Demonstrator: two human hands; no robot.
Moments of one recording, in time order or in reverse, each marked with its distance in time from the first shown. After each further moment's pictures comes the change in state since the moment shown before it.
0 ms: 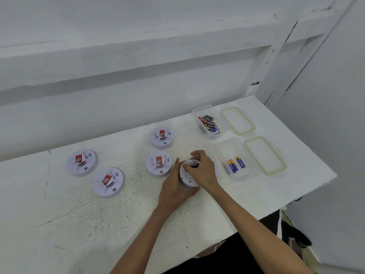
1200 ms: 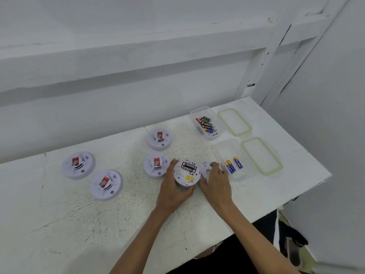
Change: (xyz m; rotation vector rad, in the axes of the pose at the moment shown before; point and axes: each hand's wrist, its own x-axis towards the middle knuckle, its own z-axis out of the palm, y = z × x) left_hand -0.002 -0.012 0.001 -0.055 0.044 0.080; right_hand -0.042 0.028 -0.025 -0.455 0.127 -0.001
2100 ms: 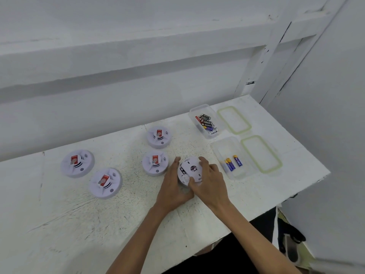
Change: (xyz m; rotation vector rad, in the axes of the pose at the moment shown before) left_hand 0.000 0.001 -0.001 0.105 -0.091 0.033; right_hand -0.013 -0.030 -0.015 0.076 -0.002 -0.175
